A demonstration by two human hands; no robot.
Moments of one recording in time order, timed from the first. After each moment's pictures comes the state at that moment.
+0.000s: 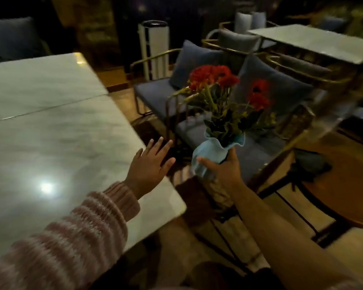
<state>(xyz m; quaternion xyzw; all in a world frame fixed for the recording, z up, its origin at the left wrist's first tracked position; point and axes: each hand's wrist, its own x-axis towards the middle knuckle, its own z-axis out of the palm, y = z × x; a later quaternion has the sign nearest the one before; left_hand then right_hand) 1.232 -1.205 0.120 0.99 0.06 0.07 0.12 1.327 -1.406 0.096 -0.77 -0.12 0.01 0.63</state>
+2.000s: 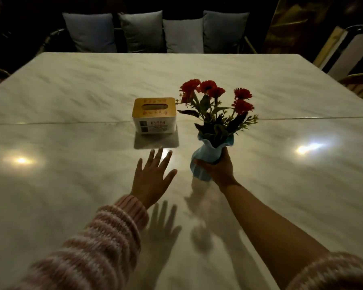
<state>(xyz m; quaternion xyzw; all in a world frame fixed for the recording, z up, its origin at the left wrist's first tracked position) 0.596 -0.354 0.067 0.92 0.38 0.02 0.11 0.782 -0.438 0.038 -0.77 -0.28 0.20 0.53</state>
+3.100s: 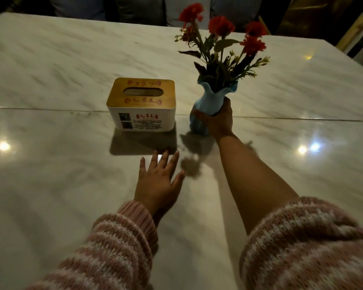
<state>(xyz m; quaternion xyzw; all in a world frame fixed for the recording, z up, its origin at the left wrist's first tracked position) 0.692 -0.273 -0.058 0.91 0.38 0.04 0.16 0.922 -0.250 -0.014 -0.77 -0.32 0.09 0.54</state>
